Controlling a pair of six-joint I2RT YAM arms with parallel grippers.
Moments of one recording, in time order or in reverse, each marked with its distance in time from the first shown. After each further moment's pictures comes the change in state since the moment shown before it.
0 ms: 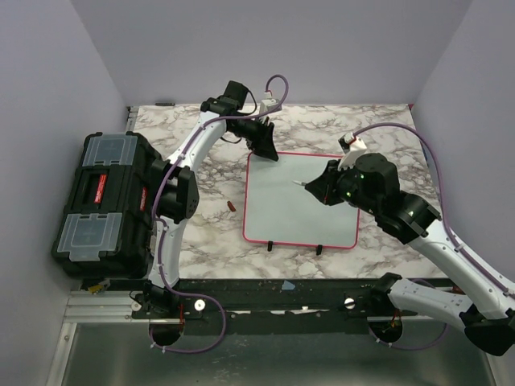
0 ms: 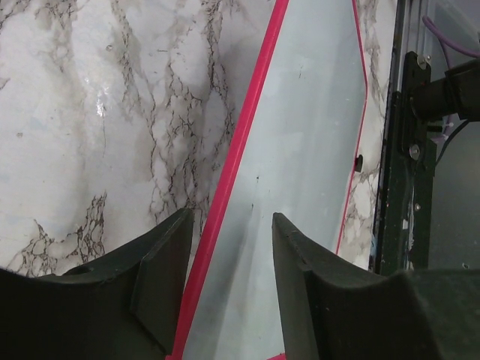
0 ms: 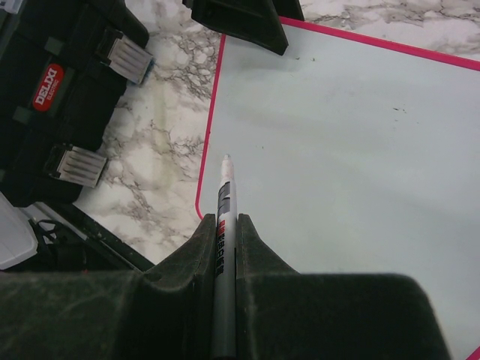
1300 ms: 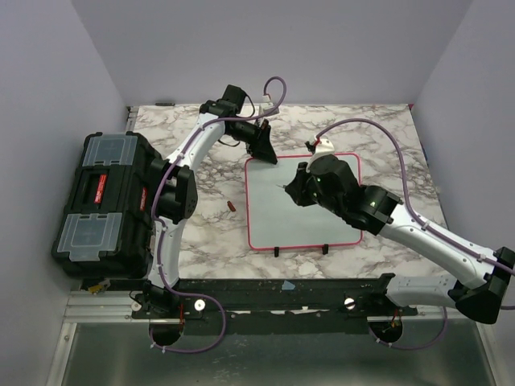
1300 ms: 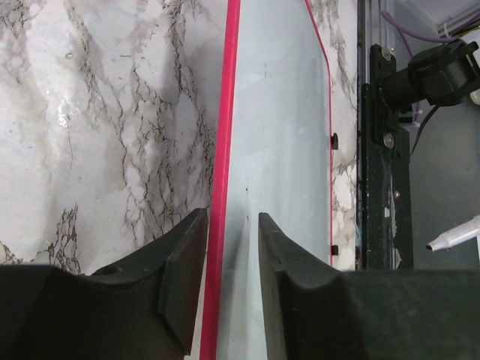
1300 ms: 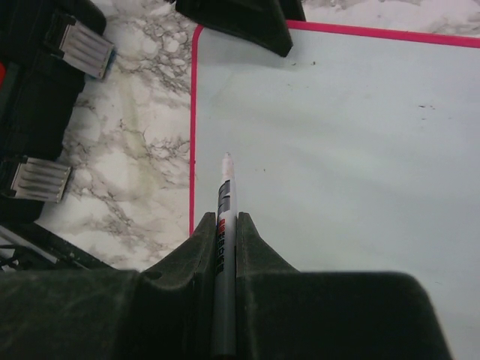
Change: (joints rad) left arm 0.011 -0.008 -0.054 -0.016 0.116 0.078; right arm 0.204 0.216 0.089 0.002 0.272 0.079
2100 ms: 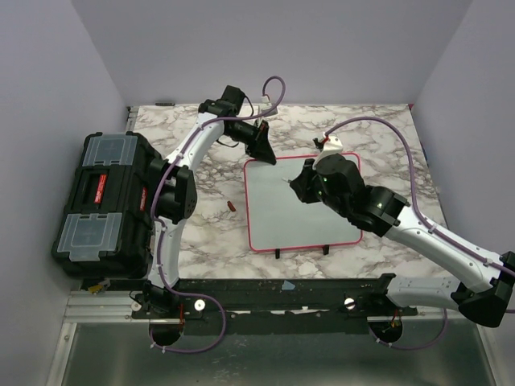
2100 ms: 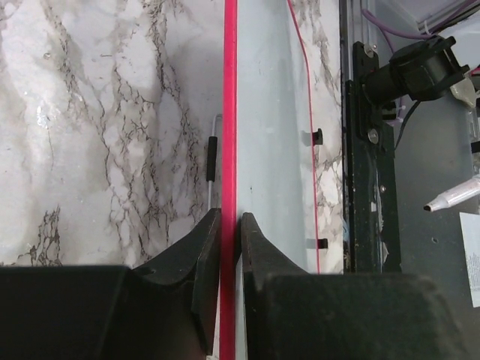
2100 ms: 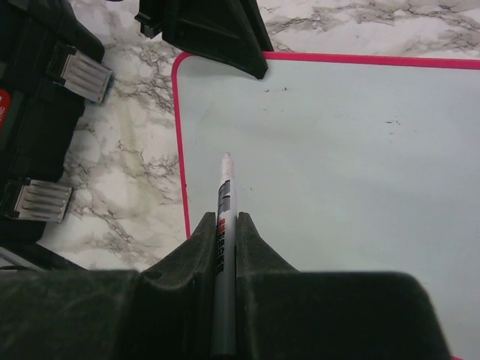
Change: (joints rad) left arm -0.002 0.009 0.028 -0.073 0.031 0.049; right arm -0.001 -0.034 0.006 0.000 0.069 0.011
